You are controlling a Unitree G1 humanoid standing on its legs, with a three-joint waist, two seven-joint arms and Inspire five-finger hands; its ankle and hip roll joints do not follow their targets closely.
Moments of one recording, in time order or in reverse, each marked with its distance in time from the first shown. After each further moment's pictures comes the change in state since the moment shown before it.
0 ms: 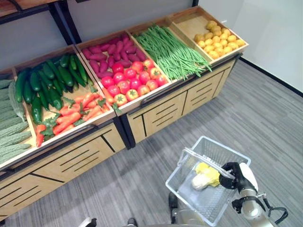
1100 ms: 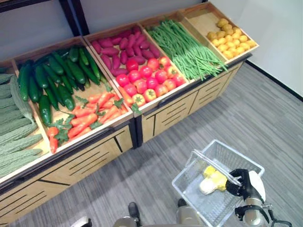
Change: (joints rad) left arm -0.032 0.031 -0.100 0.026 0.151 0.015 0.031; right arm 0.038 0.084 -0.079 -0.009 -0.035 0.007 -0.075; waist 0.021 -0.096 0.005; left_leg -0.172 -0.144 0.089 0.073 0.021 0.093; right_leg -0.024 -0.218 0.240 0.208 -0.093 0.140
